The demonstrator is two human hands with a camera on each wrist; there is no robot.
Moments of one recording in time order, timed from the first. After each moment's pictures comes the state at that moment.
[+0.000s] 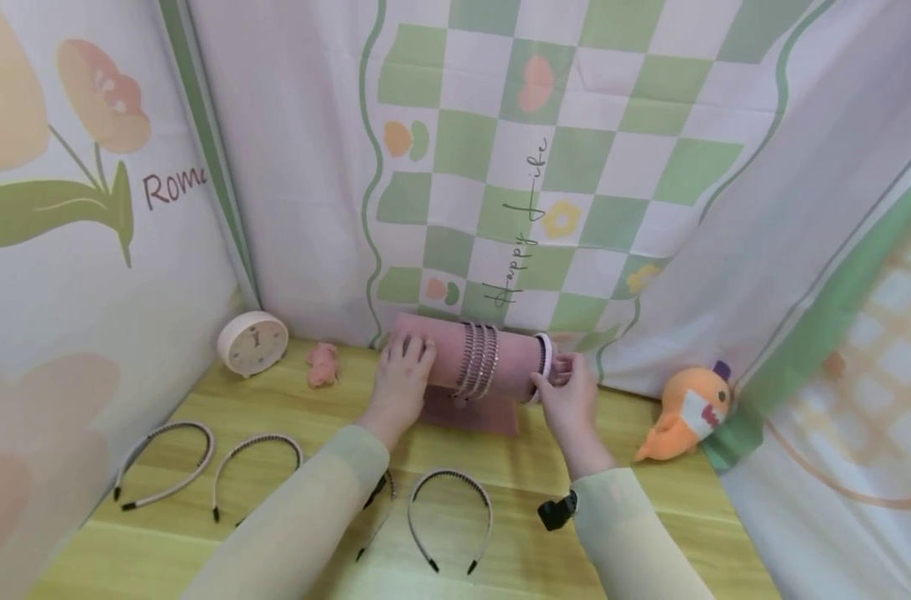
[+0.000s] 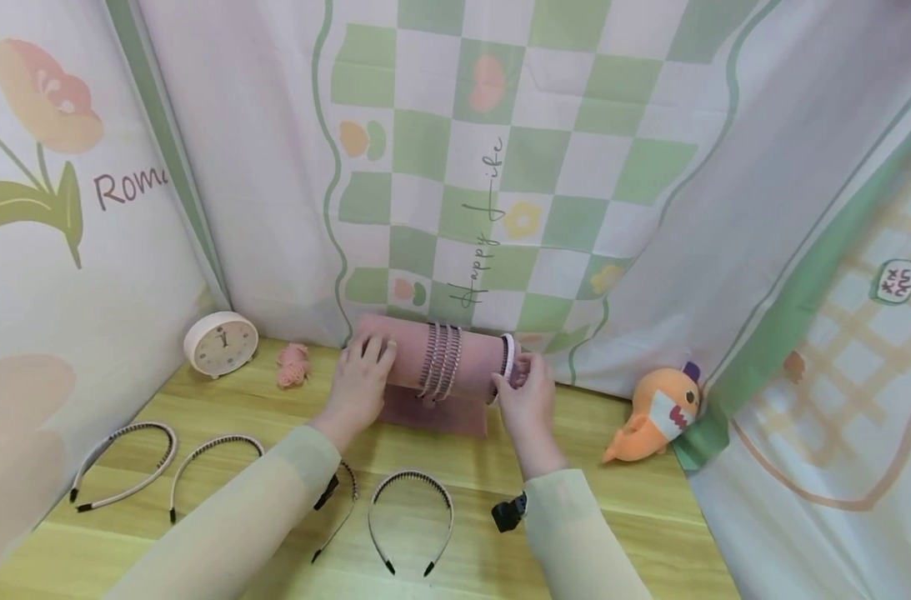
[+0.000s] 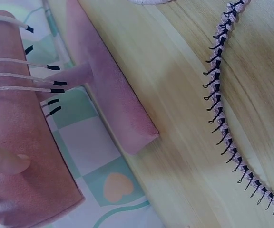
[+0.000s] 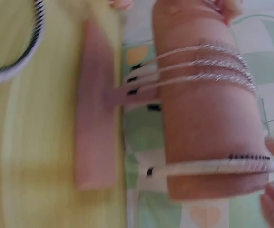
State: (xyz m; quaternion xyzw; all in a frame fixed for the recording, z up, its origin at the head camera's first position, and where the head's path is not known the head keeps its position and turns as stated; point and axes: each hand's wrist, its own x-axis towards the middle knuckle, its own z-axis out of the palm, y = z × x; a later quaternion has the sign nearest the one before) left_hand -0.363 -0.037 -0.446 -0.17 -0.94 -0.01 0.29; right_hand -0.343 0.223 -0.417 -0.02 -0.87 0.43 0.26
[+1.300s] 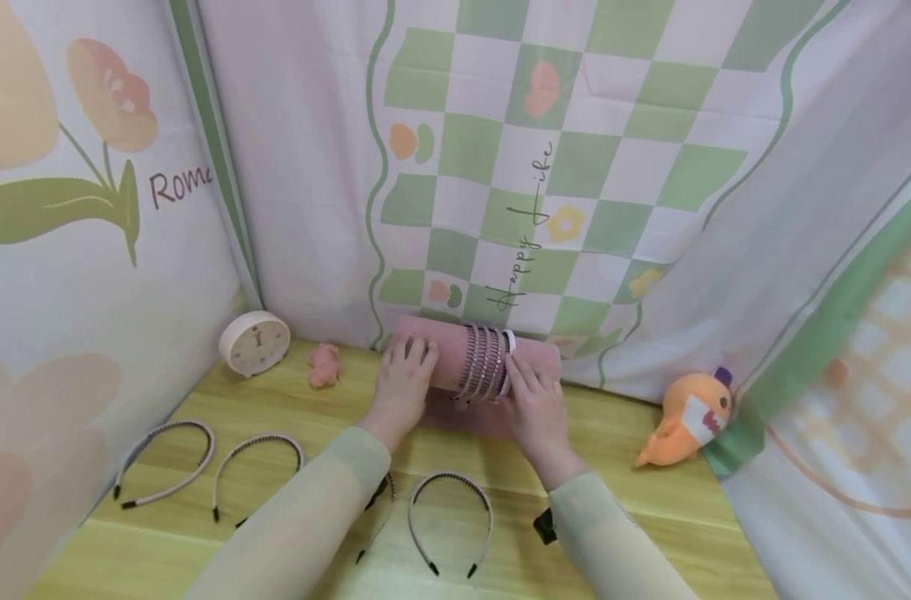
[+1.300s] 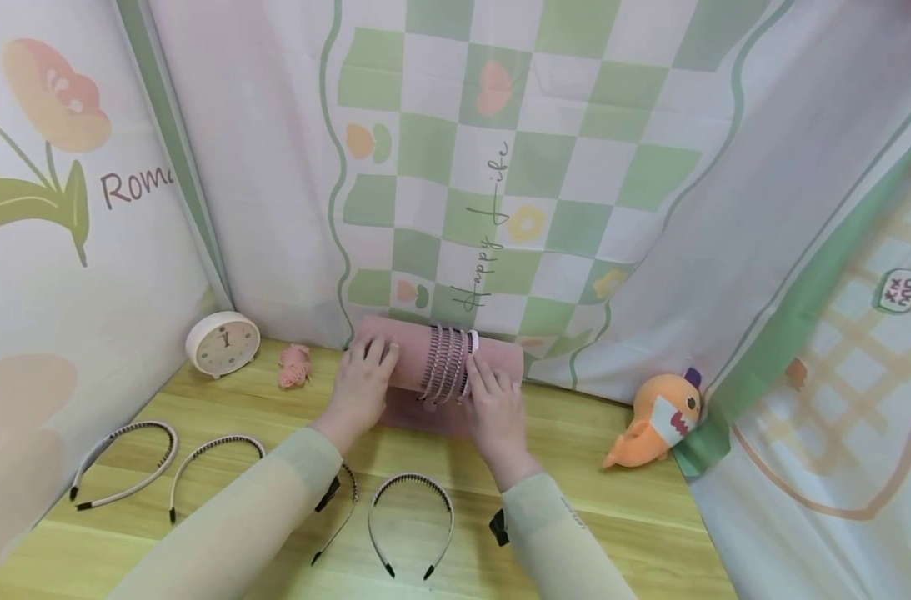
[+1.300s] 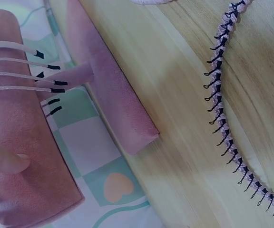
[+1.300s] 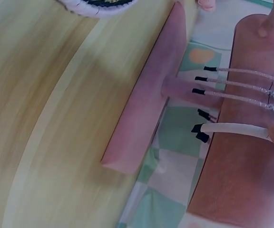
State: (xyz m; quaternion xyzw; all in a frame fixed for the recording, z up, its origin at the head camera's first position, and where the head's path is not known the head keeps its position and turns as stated) left_hand -0.364 -0.038 -0.449 -0.18 -0.94 -0.01 0.30; right_hand -0.347 0.199 -0.450 0.24 -0.88 0.12 0.40
